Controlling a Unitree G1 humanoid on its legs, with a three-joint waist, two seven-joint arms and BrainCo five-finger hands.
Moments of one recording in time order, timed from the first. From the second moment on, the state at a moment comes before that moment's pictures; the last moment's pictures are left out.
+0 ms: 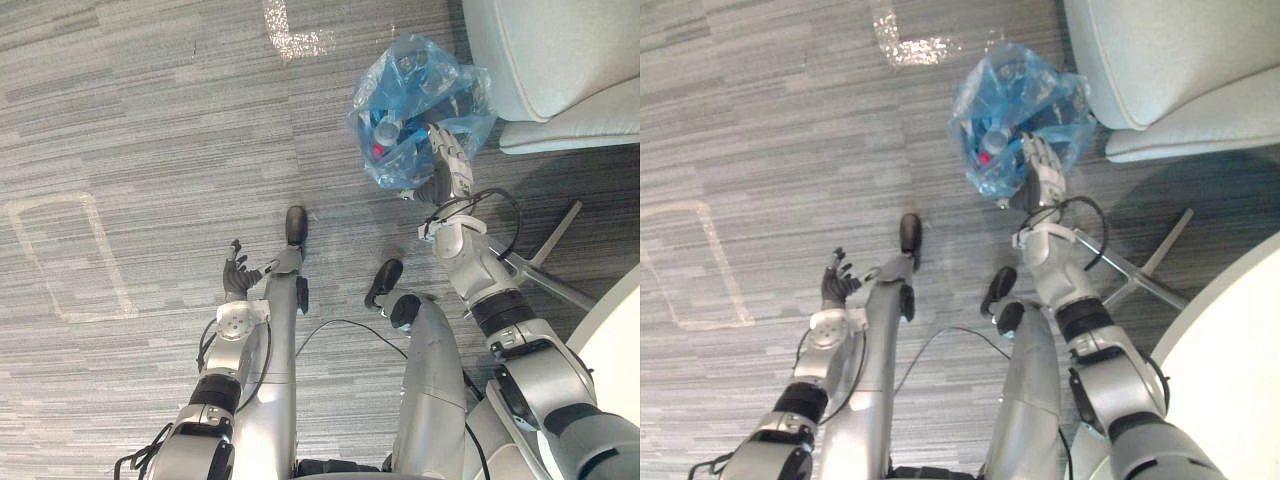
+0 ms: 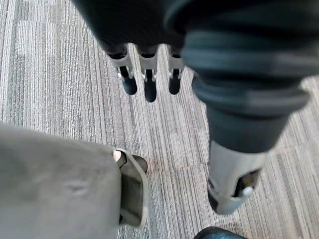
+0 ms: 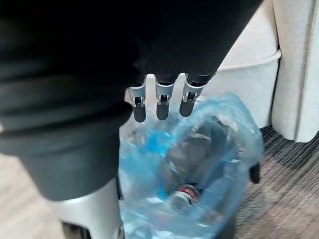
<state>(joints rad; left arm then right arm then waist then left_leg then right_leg) -0.36 0.11 0.00 0.61 -0.11 -0.17 0.33 -0.84 -0.41 0.28 0.67 -0.55 0.03 -0.42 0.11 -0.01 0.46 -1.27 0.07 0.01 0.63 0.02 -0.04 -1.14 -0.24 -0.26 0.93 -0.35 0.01</state>
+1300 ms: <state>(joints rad) -0.38 0.10 -0.02 0.62 -0.15 -0.14 0.33 -0.84 -0.32 0.28 0.75 -0.57 0.06 -0.41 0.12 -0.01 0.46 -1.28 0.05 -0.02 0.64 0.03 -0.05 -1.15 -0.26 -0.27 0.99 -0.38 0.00</state>
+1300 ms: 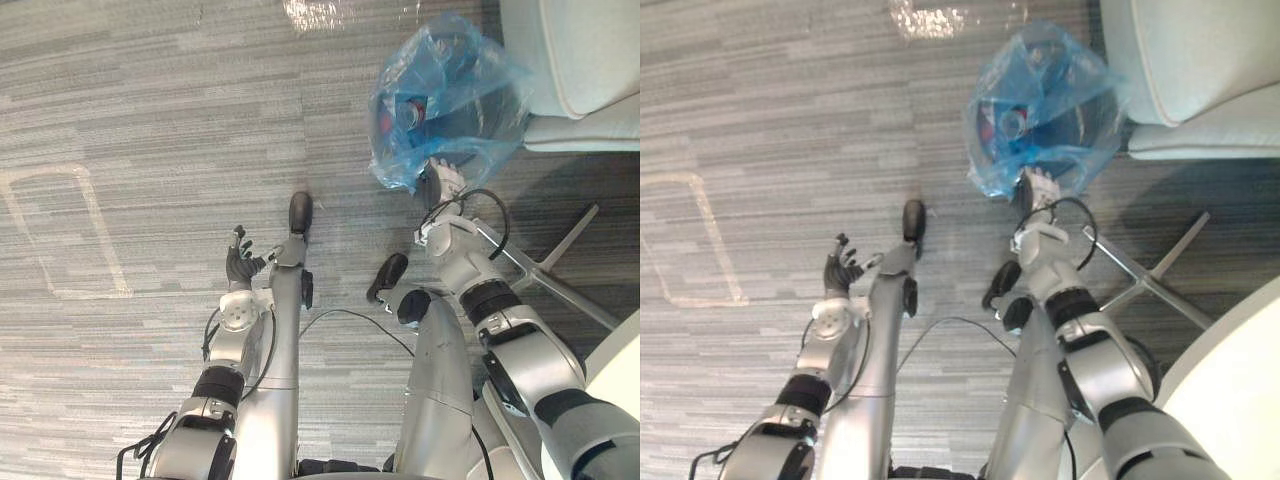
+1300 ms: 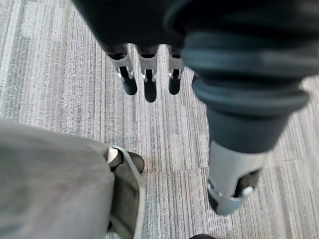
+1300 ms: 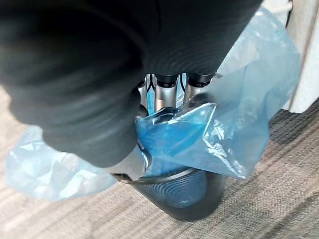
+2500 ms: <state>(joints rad) -0.06 0.13 -0.15 0.80 0.04 -0.05 0.25 -0.28 -0.16 0.36 0.36 -0.50 -0.02 -0.26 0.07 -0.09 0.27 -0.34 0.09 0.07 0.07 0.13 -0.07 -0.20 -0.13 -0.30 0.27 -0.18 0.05</state>
